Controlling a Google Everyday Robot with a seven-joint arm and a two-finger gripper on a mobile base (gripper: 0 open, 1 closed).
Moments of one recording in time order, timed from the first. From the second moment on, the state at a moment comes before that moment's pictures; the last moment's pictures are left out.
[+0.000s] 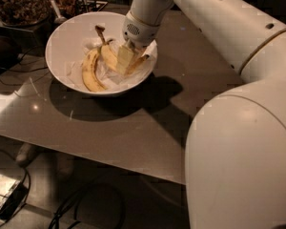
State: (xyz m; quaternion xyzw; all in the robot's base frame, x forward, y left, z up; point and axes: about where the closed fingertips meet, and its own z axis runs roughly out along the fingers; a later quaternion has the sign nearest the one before) arm 0.641 0.038 0.876 -0.49 0.85 0.17 0.09
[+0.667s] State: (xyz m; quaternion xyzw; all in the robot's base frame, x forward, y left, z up) arm 0.624 0.034 0.900 -0.51 0.83 0.18 0.12
